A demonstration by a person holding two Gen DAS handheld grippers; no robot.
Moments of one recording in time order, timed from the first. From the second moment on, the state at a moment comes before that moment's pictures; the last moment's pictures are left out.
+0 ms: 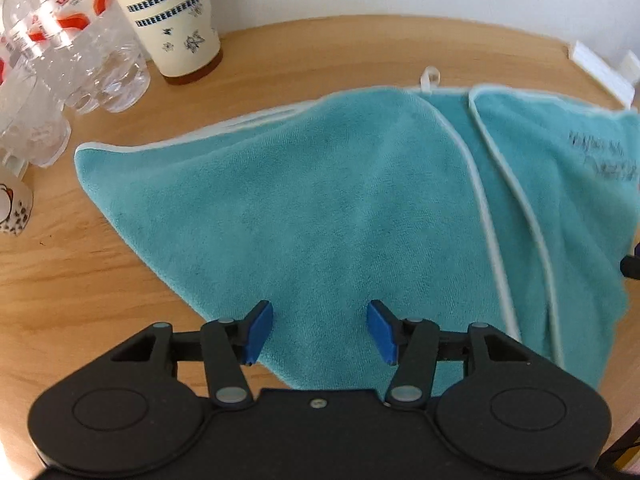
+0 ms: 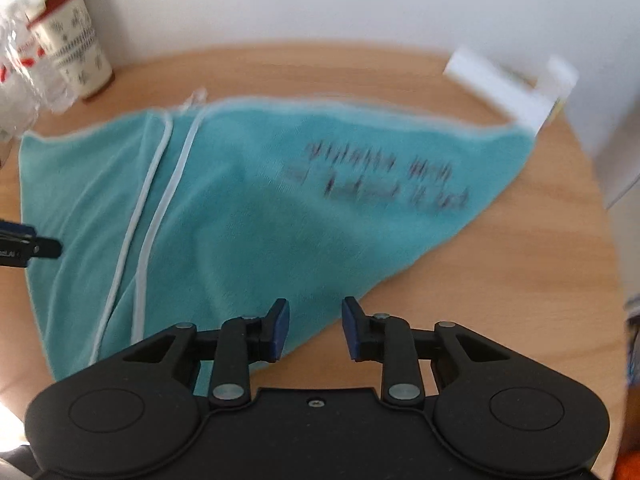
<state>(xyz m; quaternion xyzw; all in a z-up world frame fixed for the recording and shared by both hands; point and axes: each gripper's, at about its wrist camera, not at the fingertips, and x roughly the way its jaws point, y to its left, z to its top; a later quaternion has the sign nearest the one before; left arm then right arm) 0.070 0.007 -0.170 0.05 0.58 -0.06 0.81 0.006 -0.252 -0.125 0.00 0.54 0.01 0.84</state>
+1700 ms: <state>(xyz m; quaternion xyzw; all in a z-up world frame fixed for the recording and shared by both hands) 0.172 -0.099 -0.186 -0.04 0.51 -0.15 0.85 0.102 -0.327 -0.121 0.01 0.51 0.14 0.85</state>
